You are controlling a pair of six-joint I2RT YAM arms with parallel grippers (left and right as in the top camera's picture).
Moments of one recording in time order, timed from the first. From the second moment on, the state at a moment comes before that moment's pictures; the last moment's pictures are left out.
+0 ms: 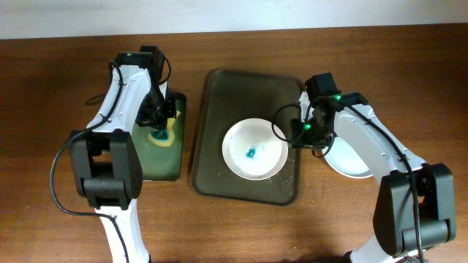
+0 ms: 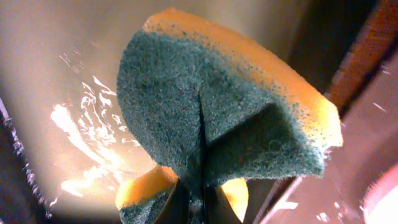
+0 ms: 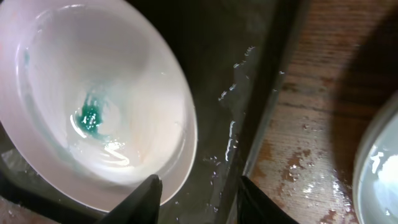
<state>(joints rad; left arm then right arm) -0.09 2.20 1.87 -1.35 0.02 -0.18 0.18 1.77 1.24 -0.89 -0.25 0.21</state>
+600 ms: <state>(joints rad) -0.45 2.14 1.91 -1.23 0.18 -0.20 0.25 1.78 0.99 -0.54 -0.24 0.36</state>
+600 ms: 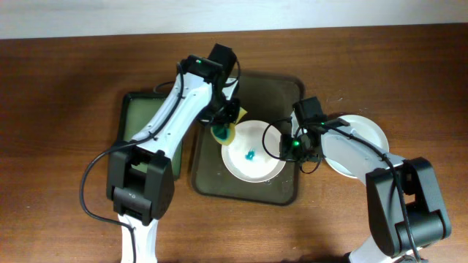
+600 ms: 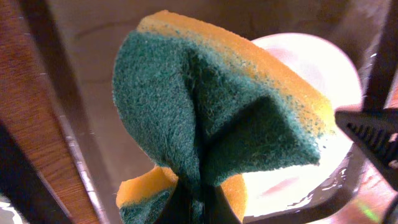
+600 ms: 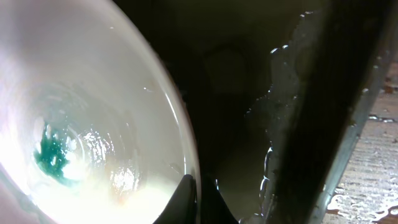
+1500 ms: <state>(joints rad) -0.53 2.38 2.01 -1.29 -0.06 -0.47 0.26 1.78 0.99 -0.53 -0.26 0.40</state>
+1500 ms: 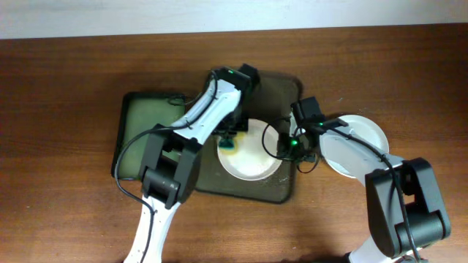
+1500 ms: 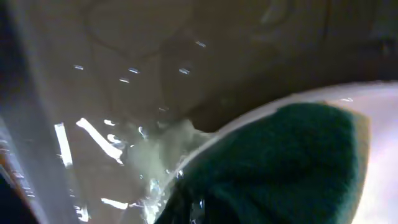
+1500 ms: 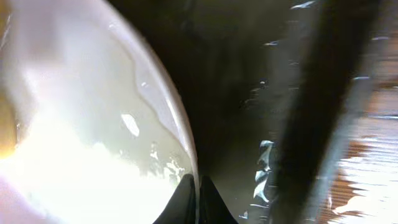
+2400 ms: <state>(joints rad) -0.62 2.42 2.01 -1.24 0.56 -0.31 0.24 1.78 0.99 -0.56 -0.20 0.42</state>
